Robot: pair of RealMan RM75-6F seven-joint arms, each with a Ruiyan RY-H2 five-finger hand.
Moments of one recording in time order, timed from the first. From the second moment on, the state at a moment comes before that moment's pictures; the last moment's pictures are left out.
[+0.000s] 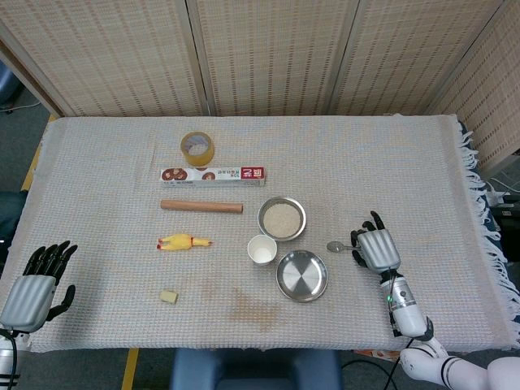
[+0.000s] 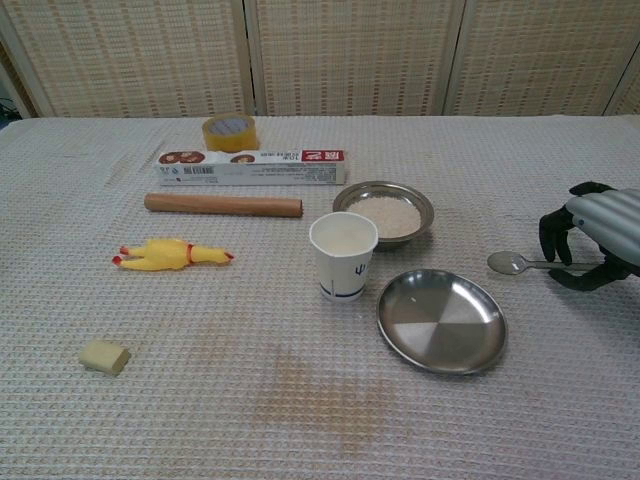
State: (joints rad) left arm -0.14 -1.13 0.00 -1.60 1.52 1.41 0.07; right arm 0.45 -1.70 0.10 -1.00 -1.38 1.13 -0.19
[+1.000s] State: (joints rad) left arm -0.14 -1.12 0.00 -1.61 1.53 1.41 0.07; right arm 0.58 -1.59 0.24 -1.23 -1.33 1.11 -0.45
